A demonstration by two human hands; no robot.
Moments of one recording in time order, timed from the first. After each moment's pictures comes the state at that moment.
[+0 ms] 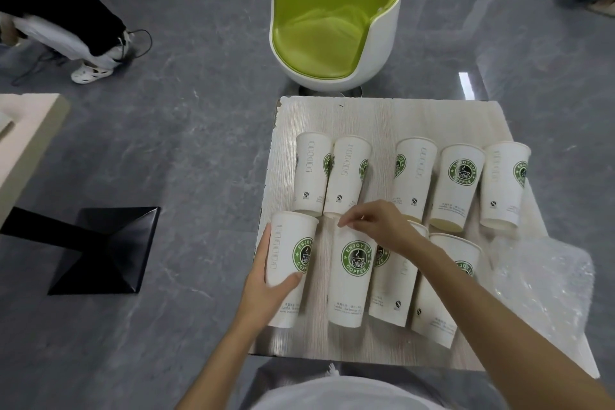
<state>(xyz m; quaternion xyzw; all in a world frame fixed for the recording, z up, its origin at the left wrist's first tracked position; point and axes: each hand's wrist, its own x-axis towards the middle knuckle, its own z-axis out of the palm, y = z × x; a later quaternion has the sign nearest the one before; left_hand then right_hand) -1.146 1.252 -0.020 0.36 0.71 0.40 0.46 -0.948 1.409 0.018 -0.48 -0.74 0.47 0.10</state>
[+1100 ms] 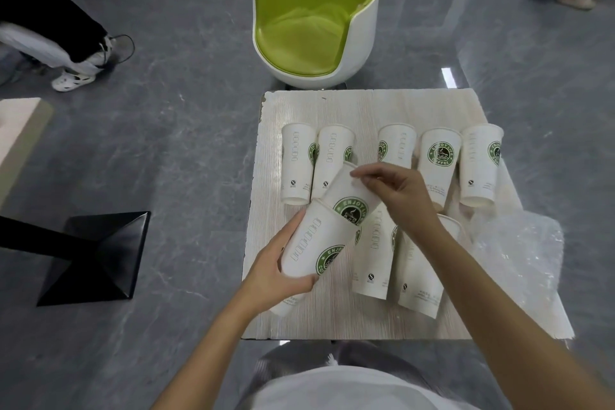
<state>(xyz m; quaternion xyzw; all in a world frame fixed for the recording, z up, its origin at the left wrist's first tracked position) -1.129 1.257 0.022 0.55 0.59 0.33 0.49 -0.926 1.384 0.068 -0.46 -0.60 0.52 0.40</state>
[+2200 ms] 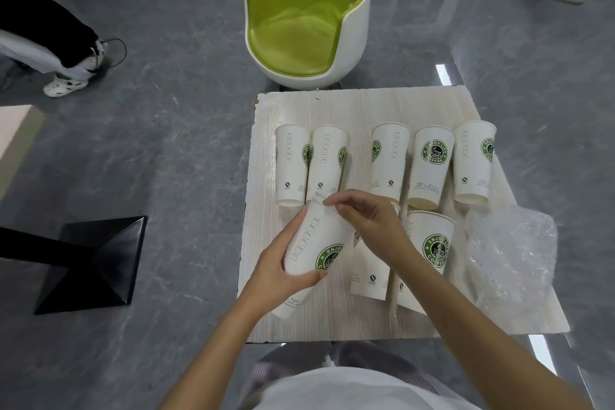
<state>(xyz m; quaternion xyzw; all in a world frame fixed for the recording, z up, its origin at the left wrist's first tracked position) -1.117 1.264 0.025 0.52 0.61 0.34 0.49 -0.943 1.350 0.055 -0.44 -0.59 0.57 0.37</state>
